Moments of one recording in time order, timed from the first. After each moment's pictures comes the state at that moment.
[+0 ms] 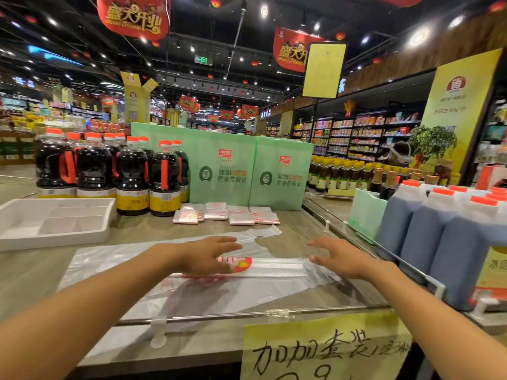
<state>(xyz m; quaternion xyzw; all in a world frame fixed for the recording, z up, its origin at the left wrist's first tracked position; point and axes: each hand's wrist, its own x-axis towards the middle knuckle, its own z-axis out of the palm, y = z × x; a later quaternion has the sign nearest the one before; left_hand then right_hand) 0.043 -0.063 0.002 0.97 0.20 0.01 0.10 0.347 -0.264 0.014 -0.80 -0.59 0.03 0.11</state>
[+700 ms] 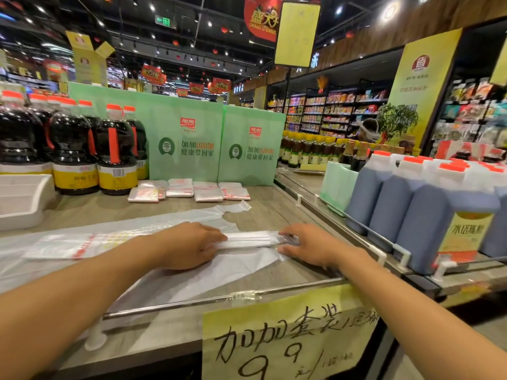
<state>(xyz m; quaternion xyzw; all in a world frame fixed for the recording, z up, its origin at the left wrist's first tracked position) 0.091 -0.075 -0.026 0.99 0.14 0.07 -0.02 0.348 -0.269 -0.010 -0.80 -0.60 0.01 0.09</state>
